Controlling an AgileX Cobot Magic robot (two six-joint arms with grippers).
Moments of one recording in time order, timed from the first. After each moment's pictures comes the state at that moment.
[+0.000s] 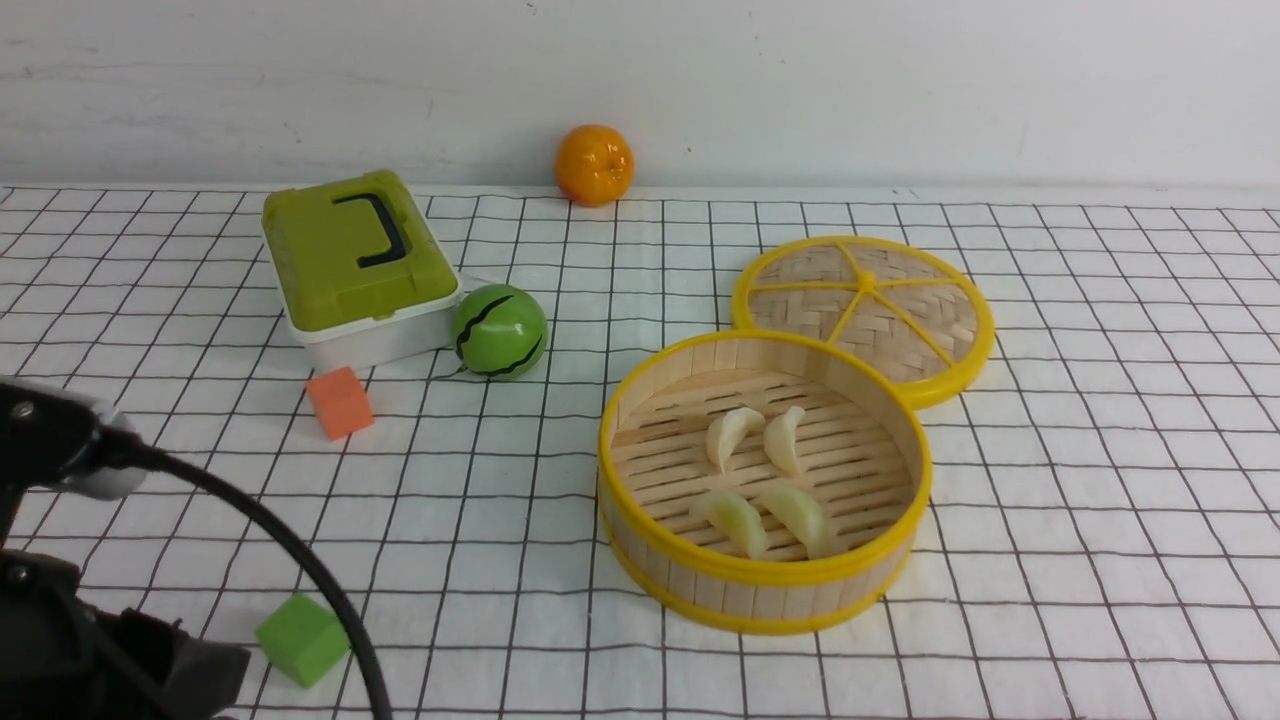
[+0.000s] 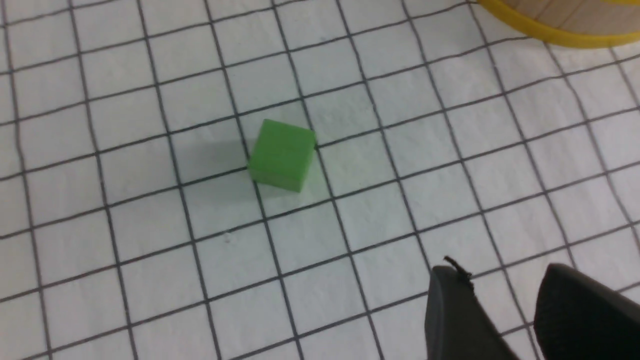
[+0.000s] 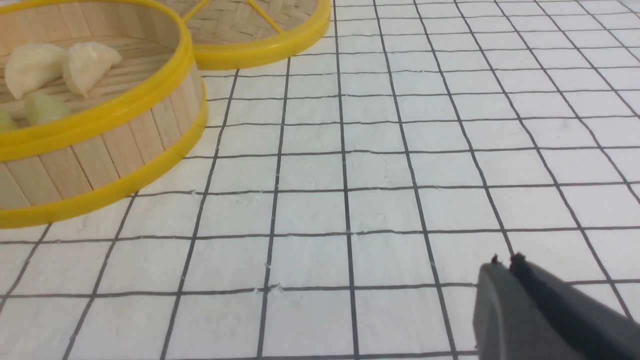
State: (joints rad) right arm -0.03 -0.01 0.02 0.03 0.38 0.07; left arm -0.63 0.77 -0.70 0.19 0.85 -0.39
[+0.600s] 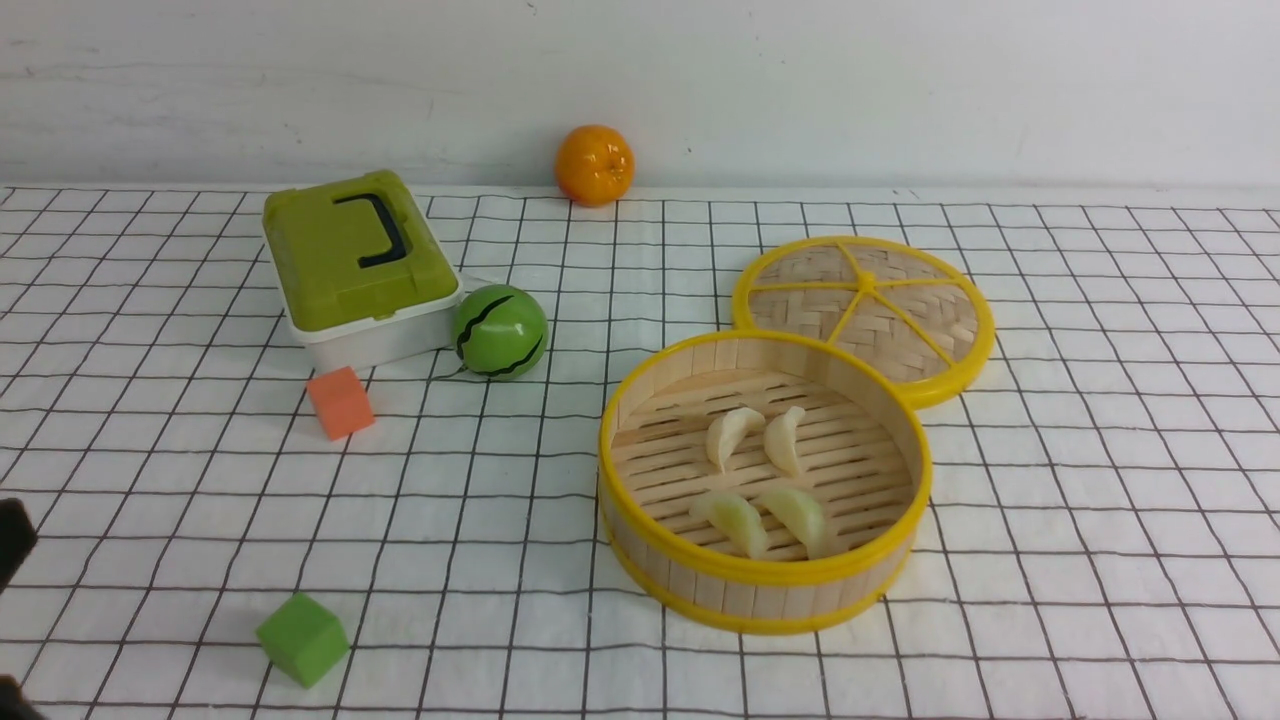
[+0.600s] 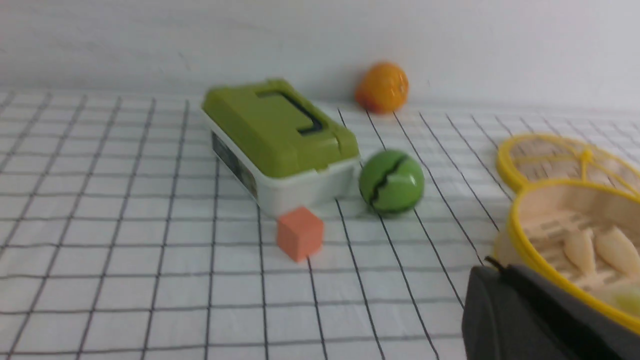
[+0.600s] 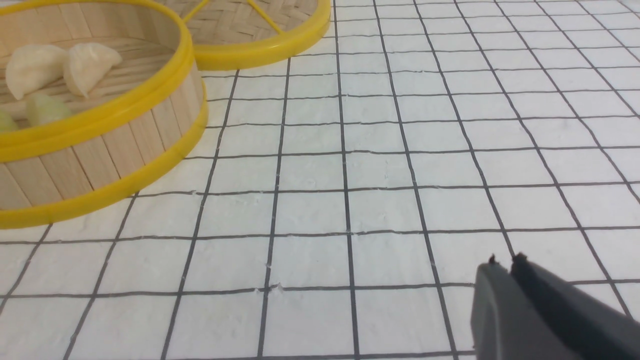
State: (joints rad) right arm -0.03 -0.01 0.02 0.03 0.38 0.07; left arm -0.17 0.31 -0.25 0.05 0.10 -0.20
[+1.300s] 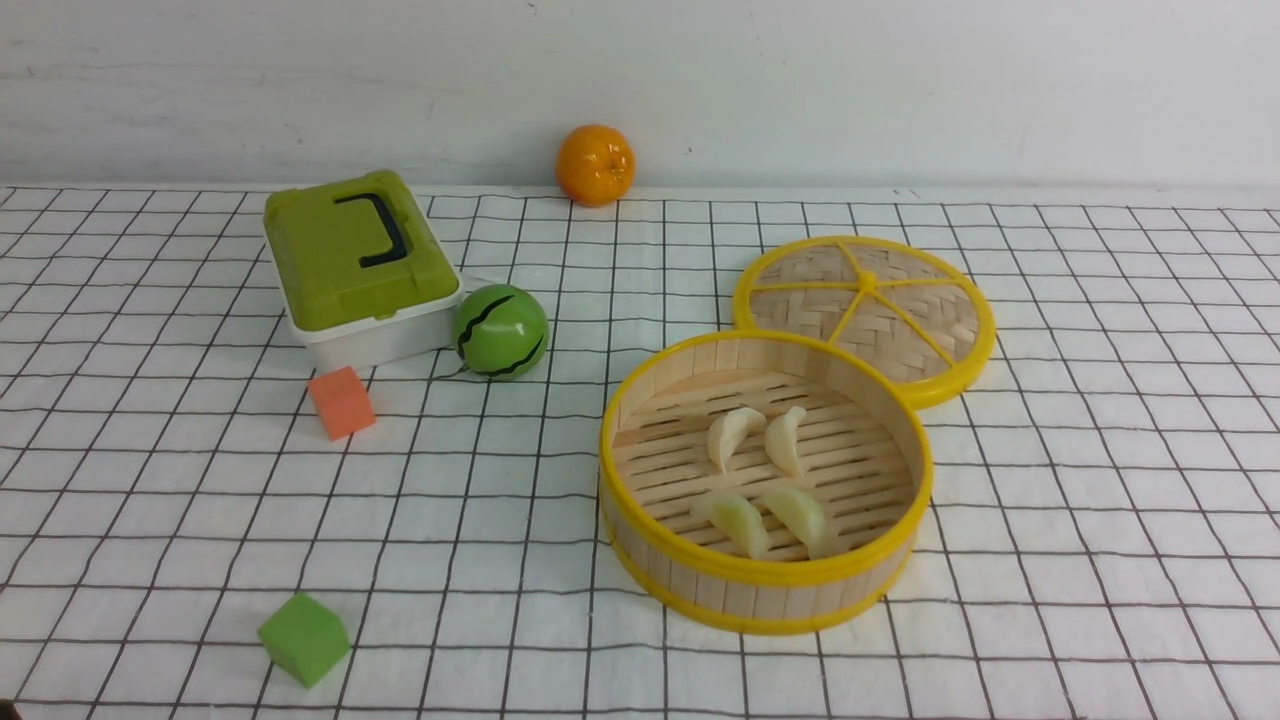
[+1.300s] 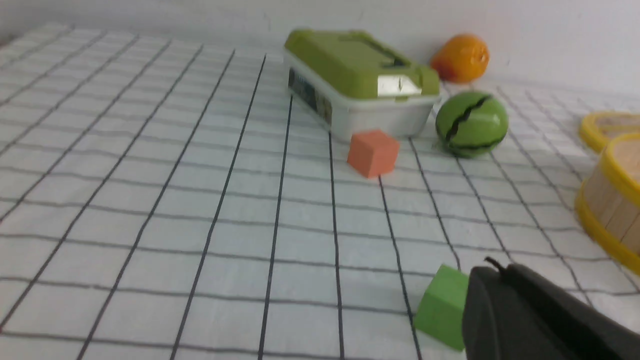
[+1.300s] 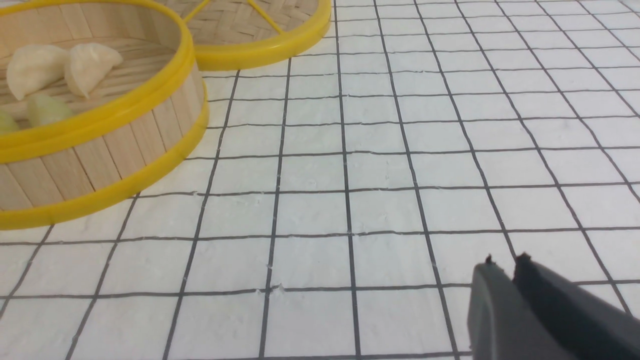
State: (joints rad) right arm -0.03 -0.01 0.02 0.03 0.38 0.07; left arm -0.06 -0.01 0.03 0.01 0.22 -0.18
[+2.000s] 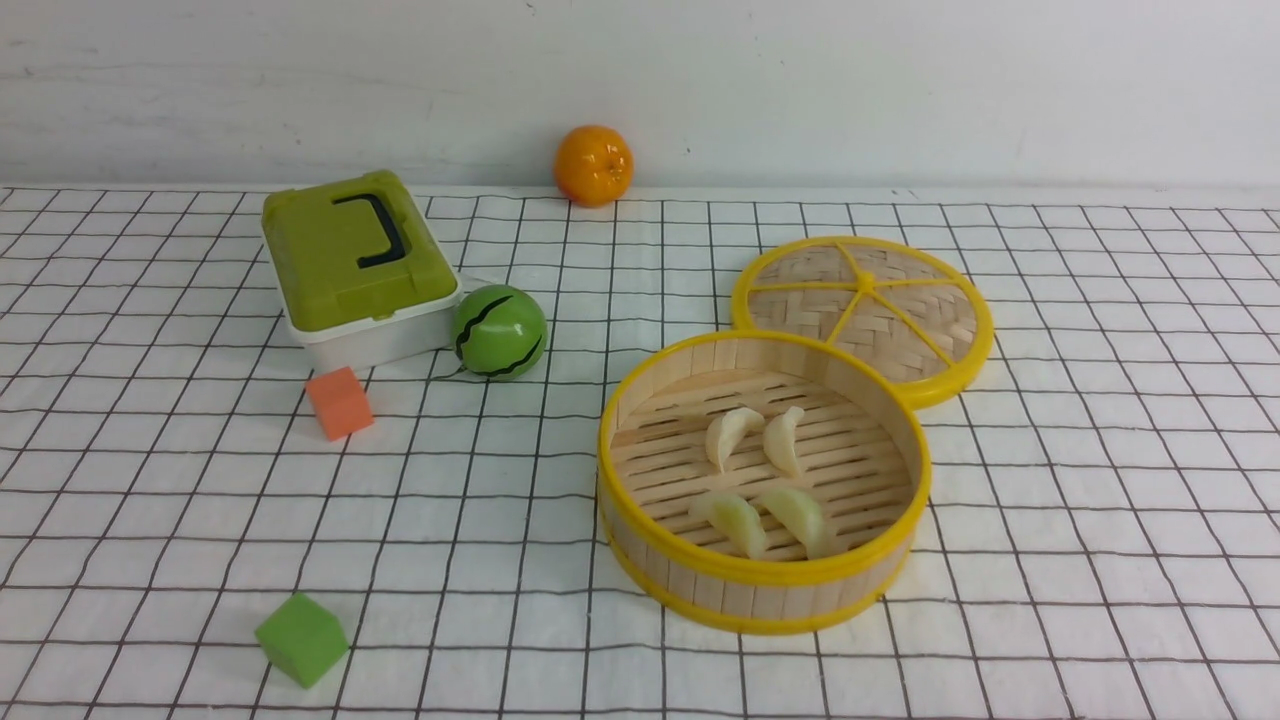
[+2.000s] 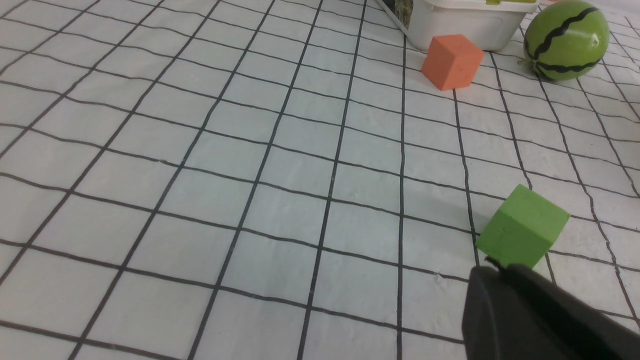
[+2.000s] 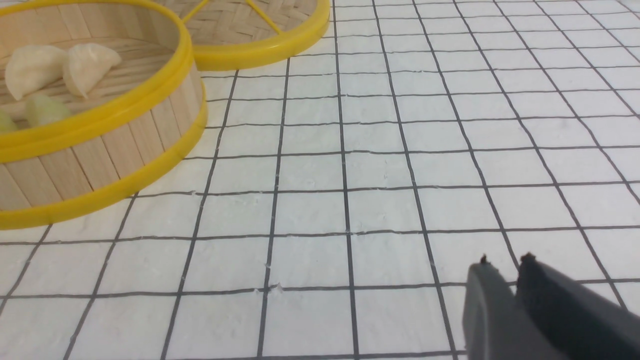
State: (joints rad) right arm -0.03 -0.01 0.02 0.03 0.38 0.07; left arm 0.05 -0.01 0.03 0.00 0.36 -0.21
